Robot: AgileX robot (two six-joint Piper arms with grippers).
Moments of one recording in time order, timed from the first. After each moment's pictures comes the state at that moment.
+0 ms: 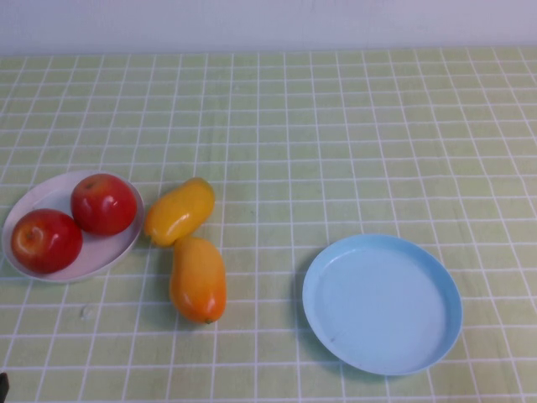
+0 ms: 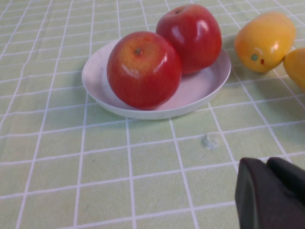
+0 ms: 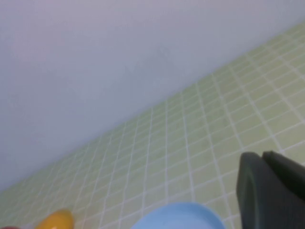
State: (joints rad) right arm 0.07 0.01 -0.01 0.71 0.13 -0.08; left arm -0.11 -0.01 0.03 -0.07 0.37 0.16
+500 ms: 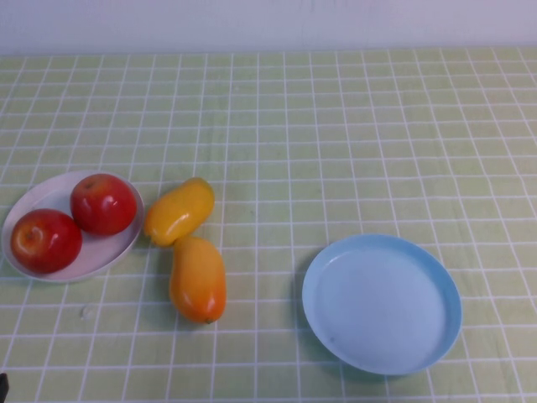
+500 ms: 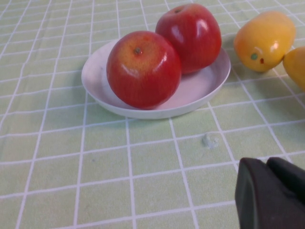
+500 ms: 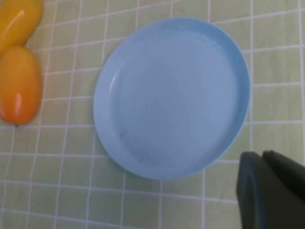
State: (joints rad) right arm 0.07 0.85 -0.69 0.49 0.88 -0.08; left arm -0.11 -0.01 0.03 -0.06 0.37 0.16
